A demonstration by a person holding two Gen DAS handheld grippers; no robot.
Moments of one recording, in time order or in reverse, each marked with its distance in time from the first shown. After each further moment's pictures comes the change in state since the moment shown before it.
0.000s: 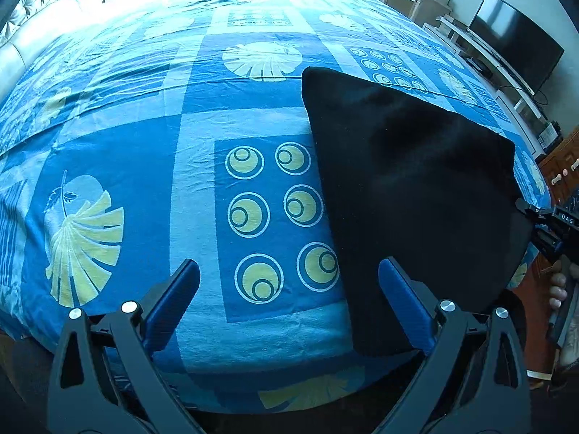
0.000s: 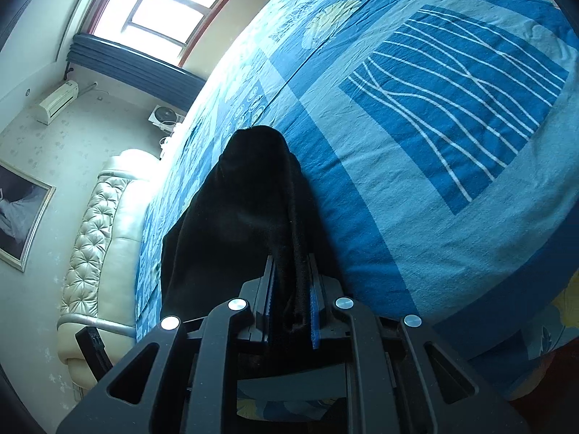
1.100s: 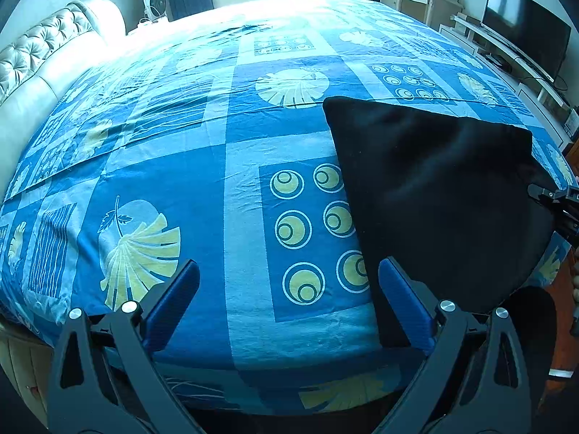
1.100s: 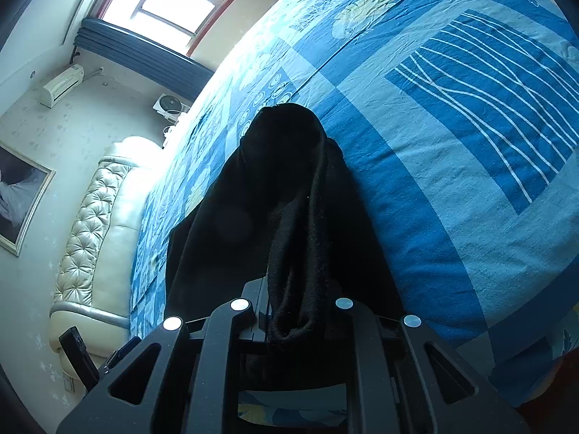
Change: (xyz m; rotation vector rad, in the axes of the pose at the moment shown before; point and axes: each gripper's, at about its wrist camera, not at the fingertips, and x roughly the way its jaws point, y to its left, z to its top) left arm -0.029 -0.009 -0.002 0.071 -0.092 0.210; right arm 0.030 0.039 -0.009 -0.054 0.028 0.026
